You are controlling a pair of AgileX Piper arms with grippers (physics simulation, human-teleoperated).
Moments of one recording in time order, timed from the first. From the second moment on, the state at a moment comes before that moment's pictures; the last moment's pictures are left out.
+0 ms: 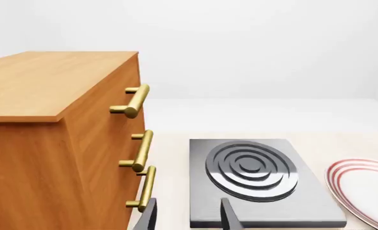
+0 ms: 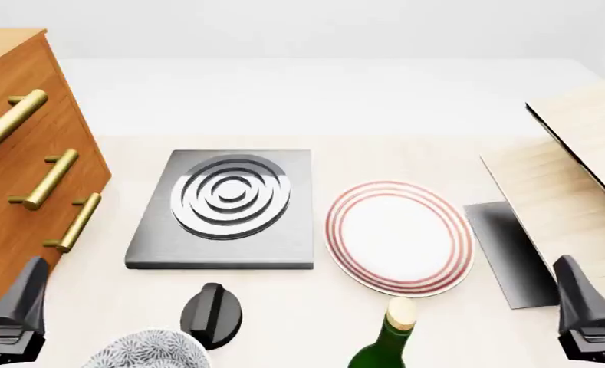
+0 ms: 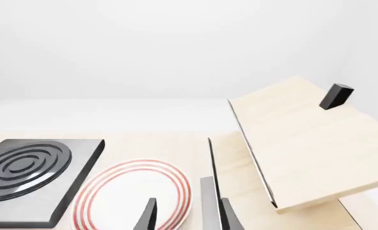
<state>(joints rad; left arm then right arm) 0.00 0.00 0.00 0.00 0.00 0.00 0.02 0.00 -0.01 0.00</state>
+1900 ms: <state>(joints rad) -0.18 0.27 -0.18 -0.19 0.55 0.01 0.22 0.00 -0.20 0.00</state>
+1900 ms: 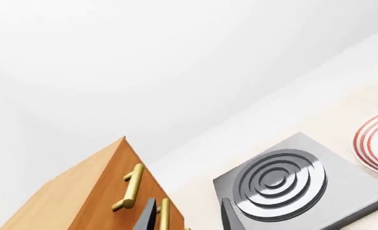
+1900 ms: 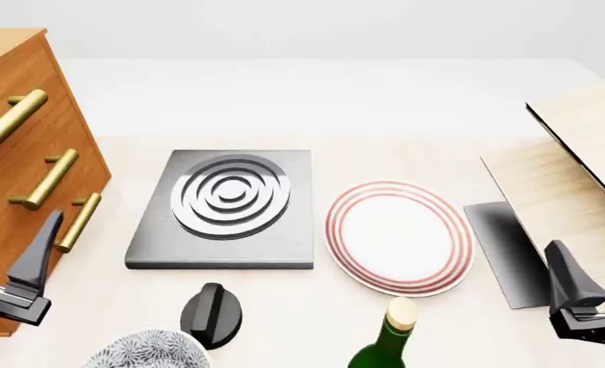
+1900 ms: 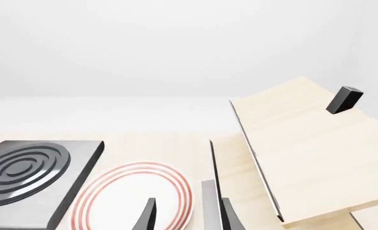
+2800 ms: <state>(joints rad) -0.20 0.59 -0.29 -0.25 0.83 0.01 0.22 0.00 -0.20 0.00</state>
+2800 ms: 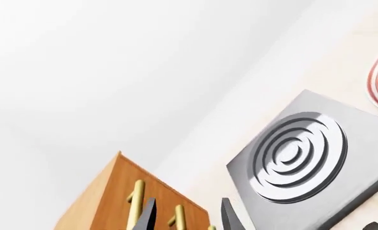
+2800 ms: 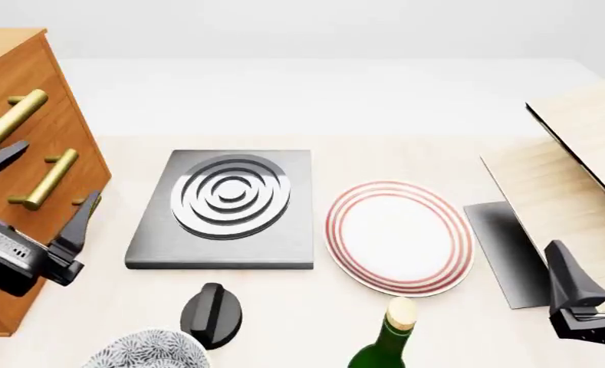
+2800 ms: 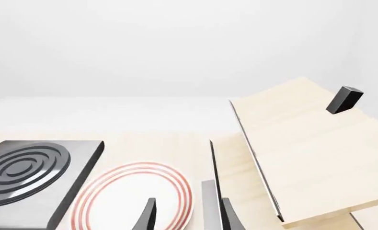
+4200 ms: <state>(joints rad) -0.01 0.88 -0.17 -0.56 1.01 0.01 0.22 0.00 -0.20 0.00</state>
